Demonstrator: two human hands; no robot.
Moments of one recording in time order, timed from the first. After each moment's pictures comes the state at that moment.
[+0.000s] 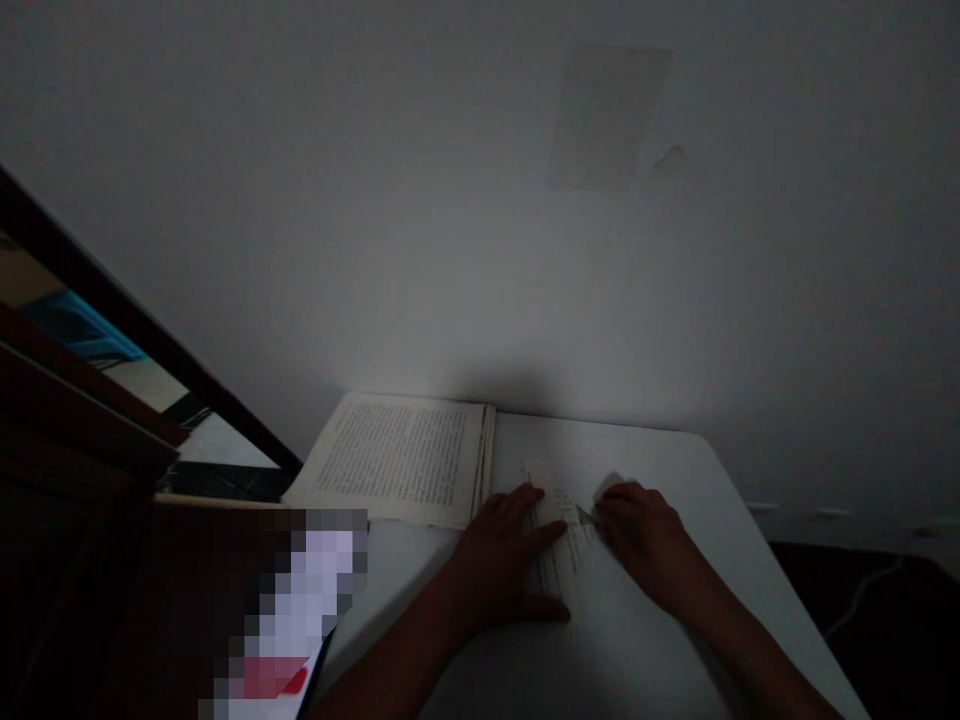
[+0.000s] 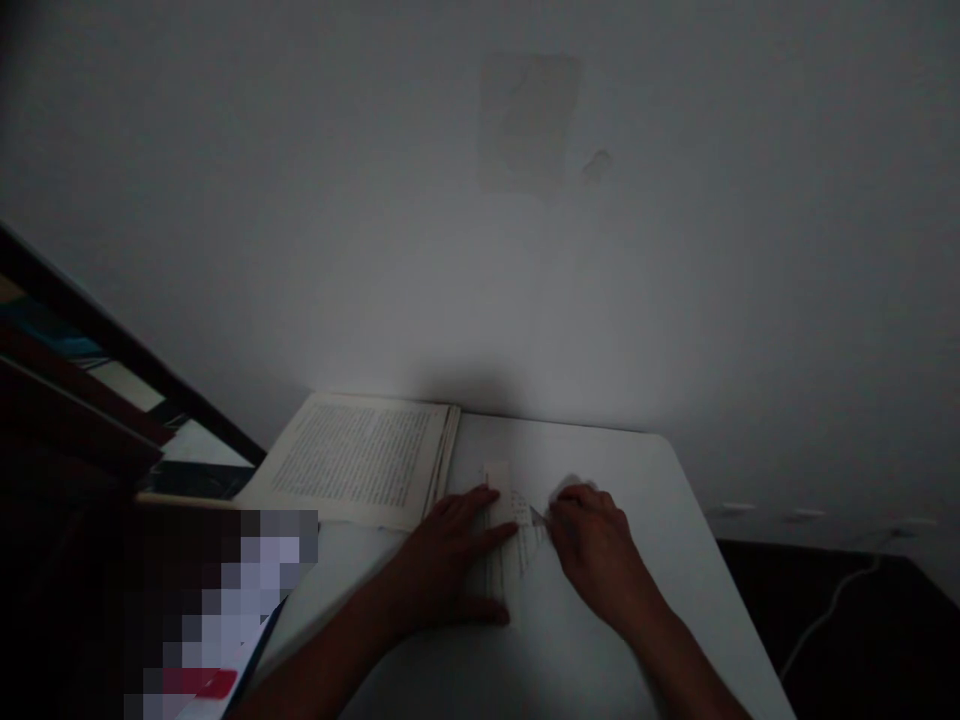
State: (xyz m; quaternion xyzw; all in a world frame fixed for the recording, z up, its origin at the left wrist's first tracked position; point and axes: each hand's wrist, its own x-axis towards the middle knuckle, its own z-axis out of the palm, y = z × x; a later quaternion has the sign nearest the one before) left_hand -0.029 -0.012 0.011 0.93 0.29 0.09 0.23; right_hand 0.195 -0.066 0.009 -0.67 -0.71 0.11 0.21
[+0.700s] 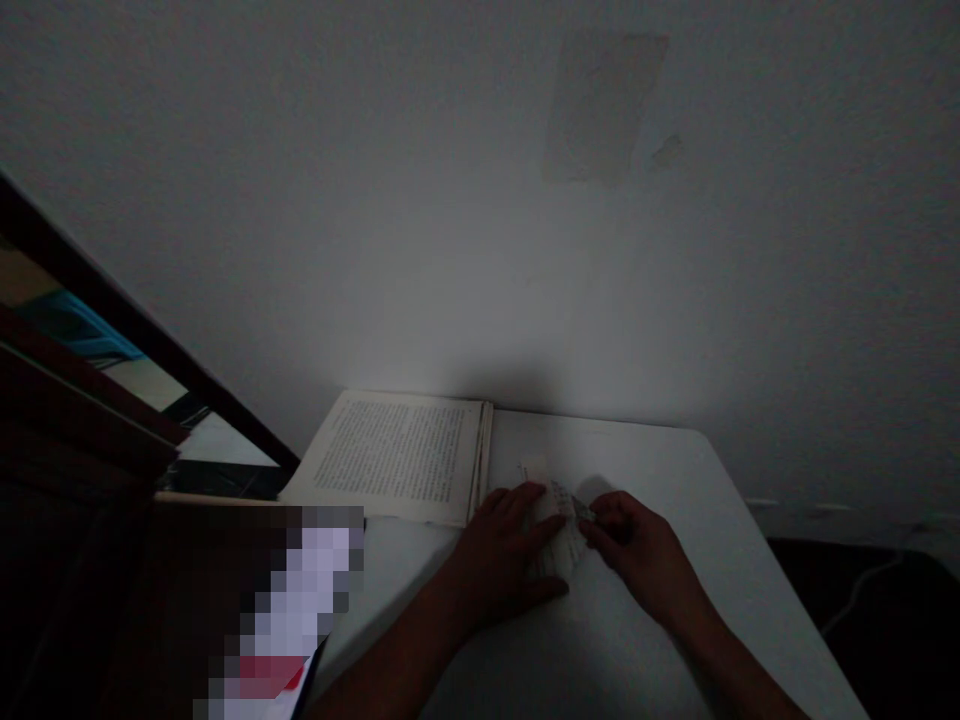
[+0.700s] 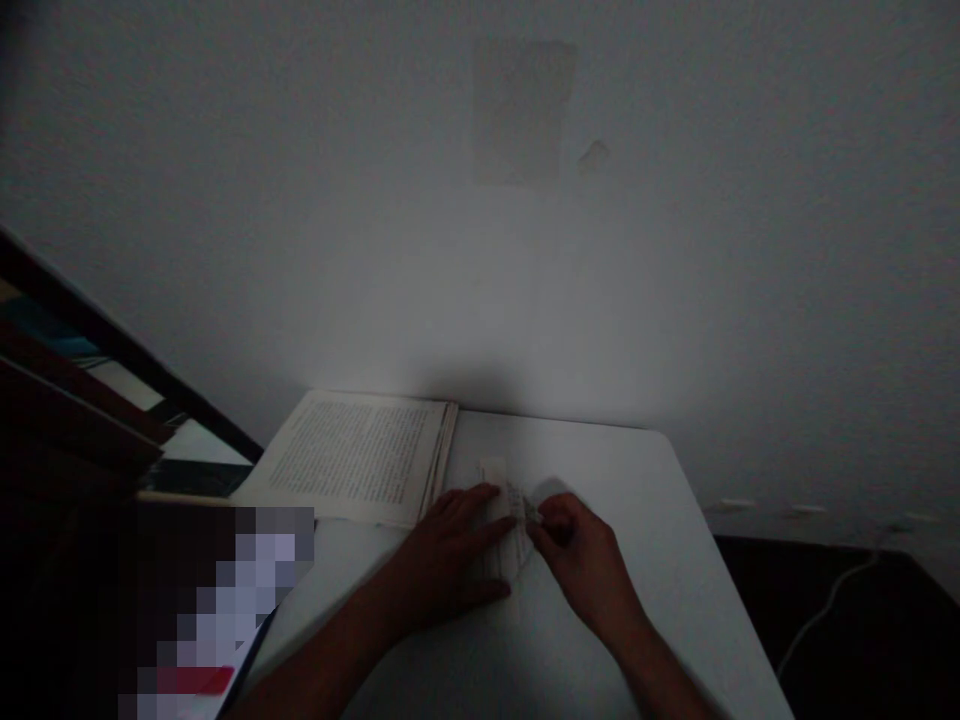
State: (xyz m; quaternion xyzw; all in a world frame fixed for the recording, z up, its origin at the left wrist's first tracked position) left_hand -0.023 -0.016 0.012 0.93 0.29 0.12 0.19; right_hand 0.178 -0.070 -0.005 -0.68 -0.49 0.36 0.41
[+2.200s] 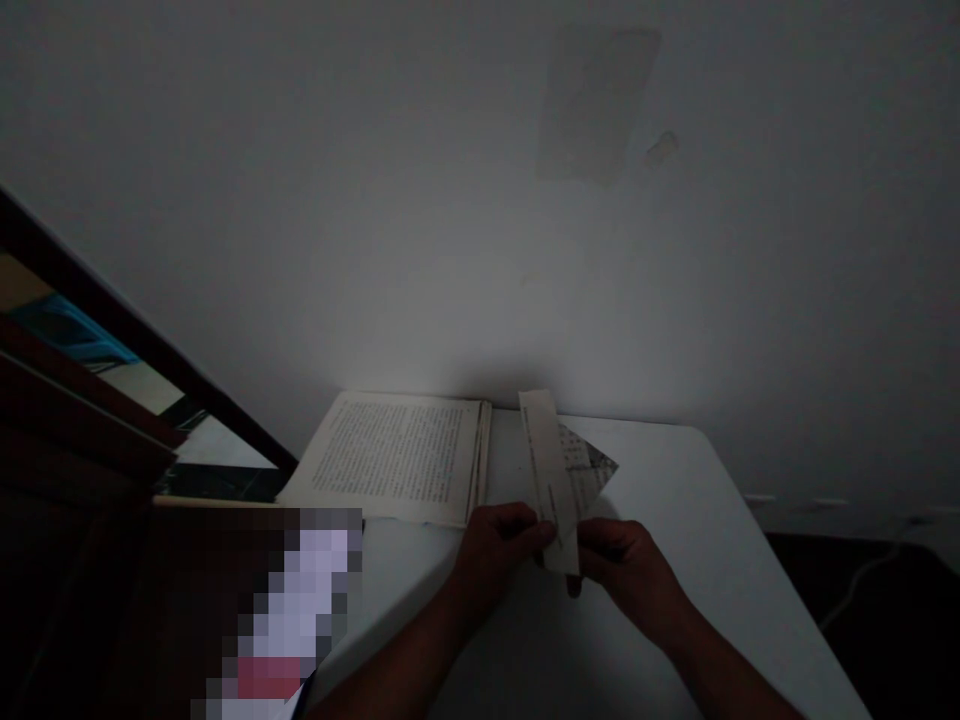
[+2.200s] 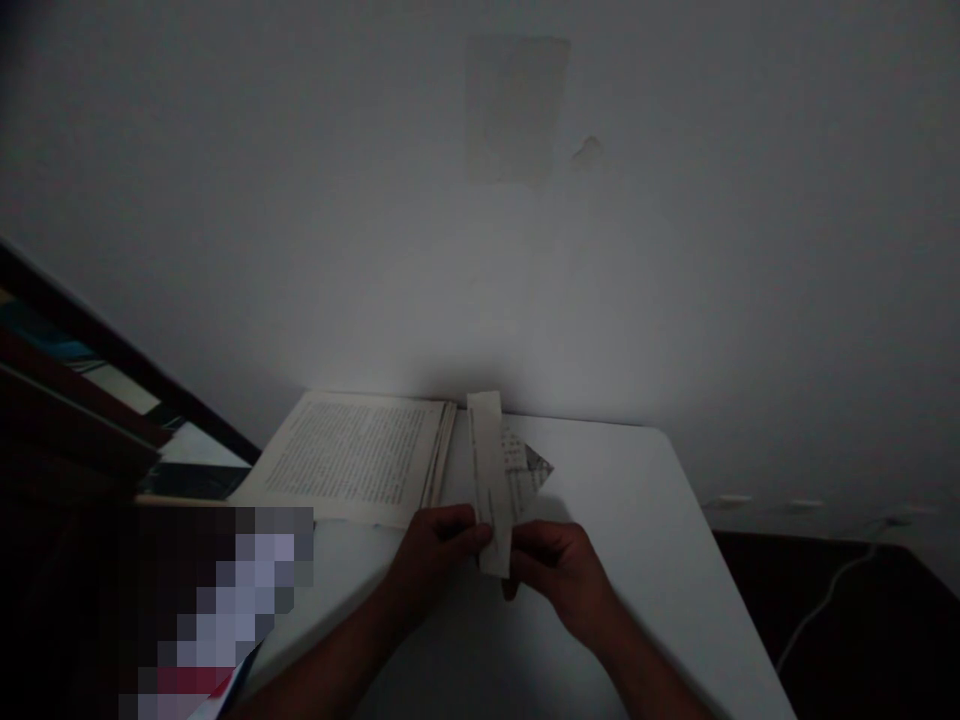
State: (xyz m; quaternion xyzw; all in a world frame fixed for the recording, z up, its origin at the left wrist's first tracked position) left_hand -0.010 -0.022 0.006 0.54 0.33 0.35 0.69; right_hand 0.157 -0.077 -0.003 -0.44 -0.43 0.62 0.50
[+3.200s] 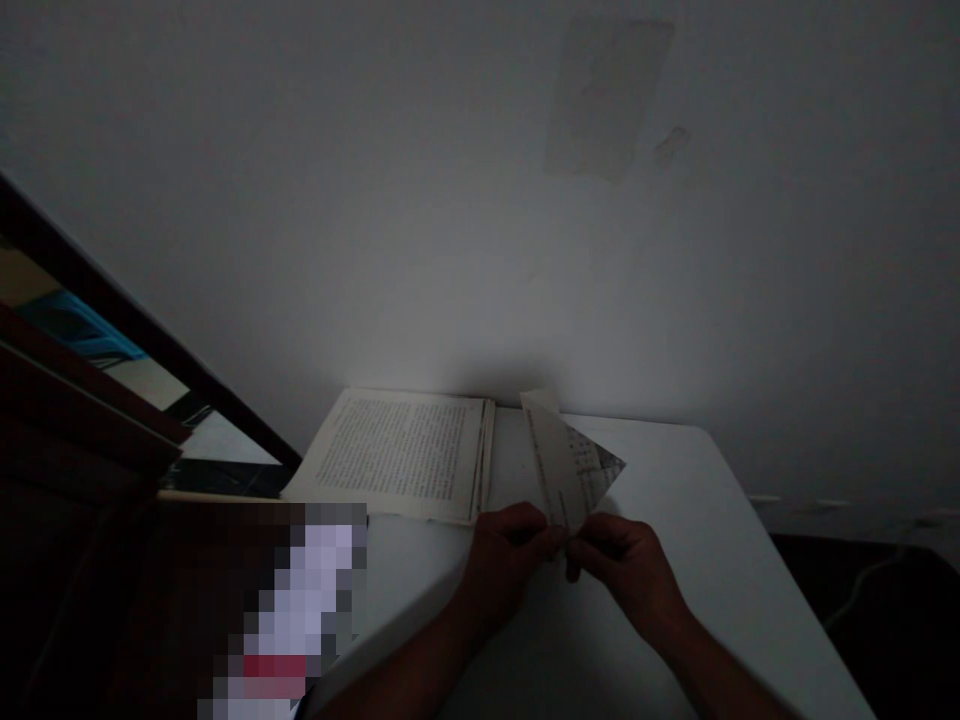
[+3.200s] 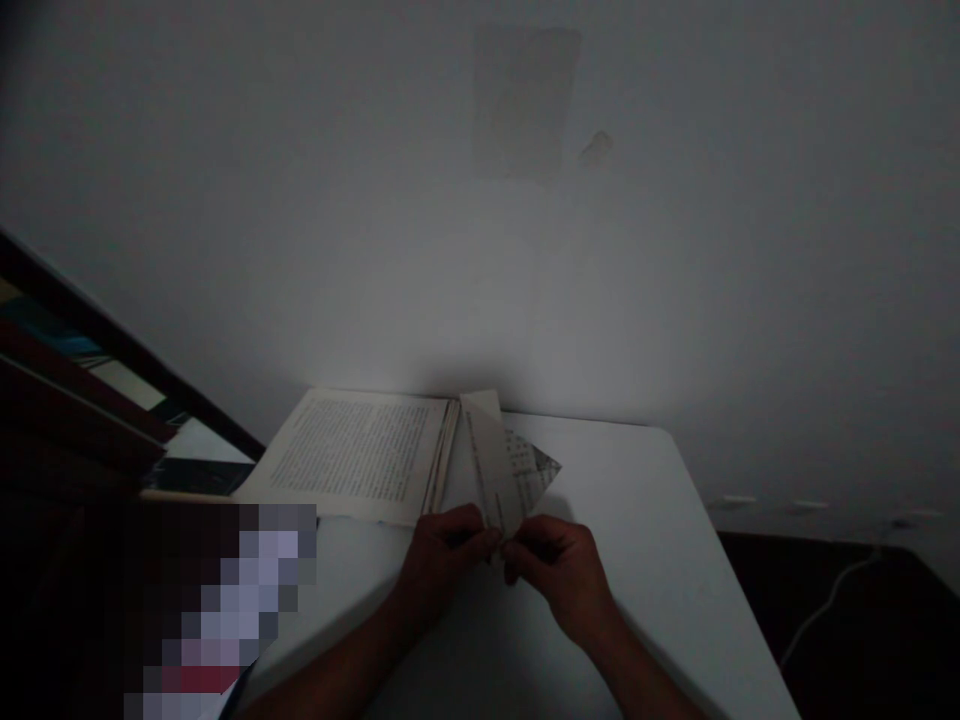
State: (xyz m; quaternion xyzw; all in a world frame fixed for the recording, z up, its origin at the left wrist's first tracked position) left_hand -0.005 -0.030 0.005 0.58 0.37 0.37 0.62; right_hand 0.148 -0.077 0.003 -0.55 -0.44 0.51 0.49
